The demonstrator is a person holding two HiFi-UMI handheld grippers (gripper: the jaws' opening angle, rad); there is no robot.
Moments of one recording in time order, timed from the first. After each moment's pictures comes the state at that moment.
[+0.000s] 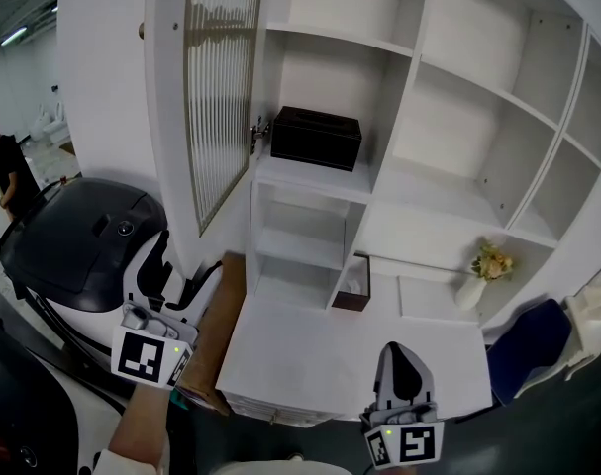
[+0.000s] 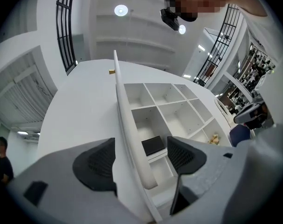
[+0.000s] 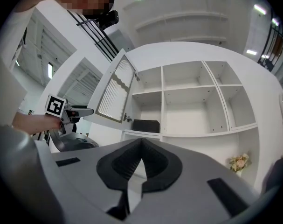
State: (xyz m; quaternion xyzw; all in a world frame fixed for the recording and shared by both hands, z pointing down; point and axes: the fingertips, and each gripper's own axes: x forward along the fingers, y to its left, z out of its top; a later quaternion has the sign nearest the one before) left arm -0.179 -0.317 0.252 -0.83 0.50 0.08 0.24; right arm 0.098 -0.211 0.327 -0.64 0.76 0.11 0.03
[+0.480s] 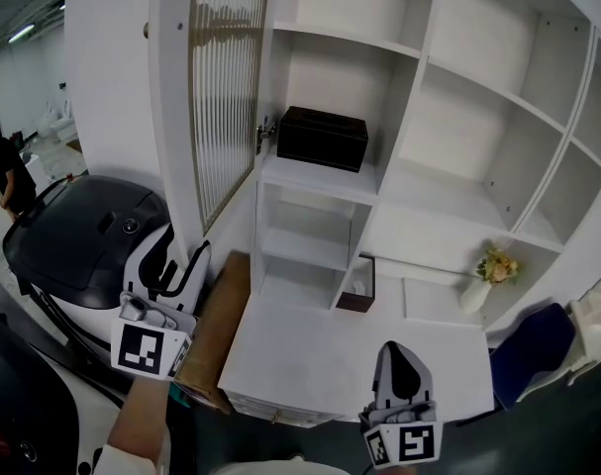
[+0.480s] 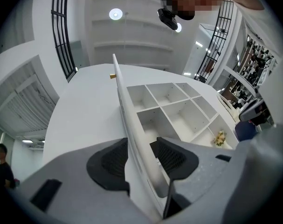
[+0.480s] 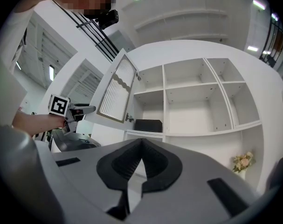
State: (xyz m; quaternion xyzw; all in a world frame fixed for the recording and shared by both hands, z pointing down) left arm -0.187 -0.322 0.237 -0.81 0.52 0.07 0.27; right arm 0.093 -0.218 0.328 -0.62 0.77 0.11 0.03
